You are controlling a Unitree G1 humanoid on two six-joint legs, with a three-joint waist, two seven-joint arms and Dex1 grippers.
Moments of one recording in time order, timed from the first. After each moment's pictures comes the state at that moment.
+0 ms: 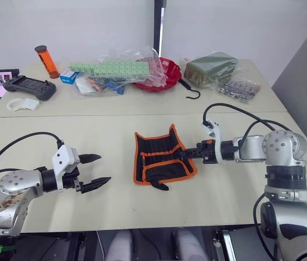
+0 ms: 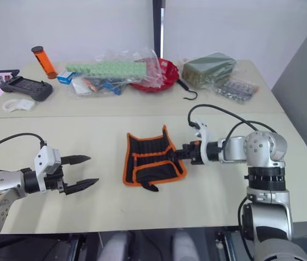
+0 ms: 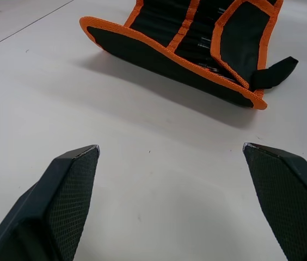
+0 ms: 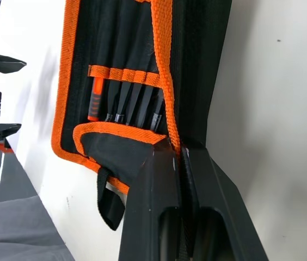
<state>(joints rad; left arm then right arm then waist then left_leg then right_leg) 0.00 0.81 0.19 -0.17 -0.45 0.26 -1.10 -0.75 -0.49 -0.14 0.12 0.99 1.61 0.30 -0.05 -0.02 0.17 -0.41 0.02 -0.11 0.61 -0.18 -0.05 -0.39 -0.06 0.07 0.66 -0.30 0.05</state>
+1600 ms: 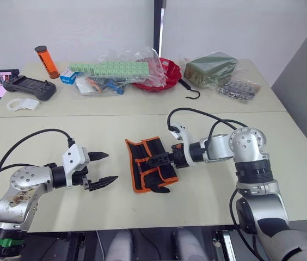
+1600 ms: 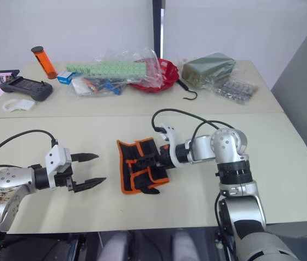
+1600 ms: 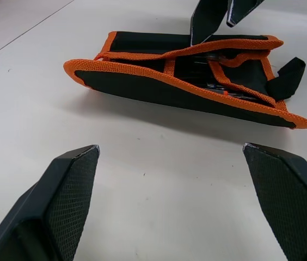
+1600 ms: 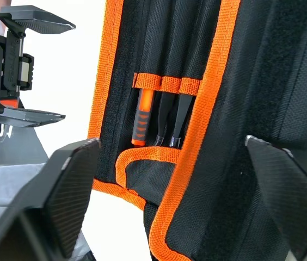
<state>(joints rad) -0.07 0.78 0.12 -0.15 -0.39 0.22 -1.10 -0.81 -0.31 -0.03 0.13 1.05 1.61 0.18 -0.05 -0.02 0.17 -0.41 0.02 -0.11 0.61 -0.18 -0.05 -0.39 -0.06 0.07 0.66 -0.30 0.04</state>
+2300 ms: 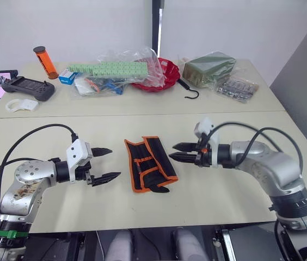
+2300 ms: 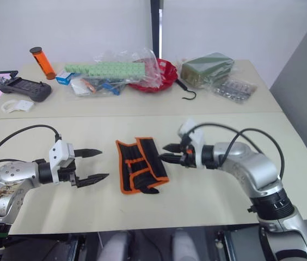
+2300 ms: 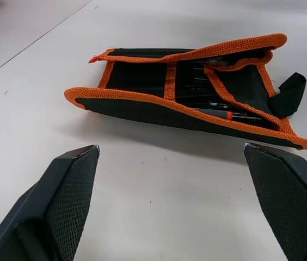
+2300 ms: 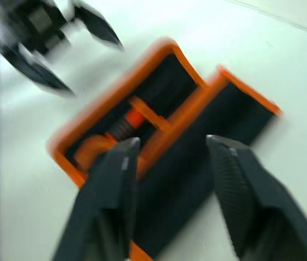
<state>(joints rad) -0.14 0.77 0.09 -0.11 -0.39 0.22 -1.12 -0.48 -0.69 0.25 -0.18 0.51 0.65 0.86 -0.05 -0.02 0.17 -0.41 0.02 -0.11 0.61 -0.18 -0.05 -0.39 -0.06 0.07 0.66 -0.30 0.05</state>
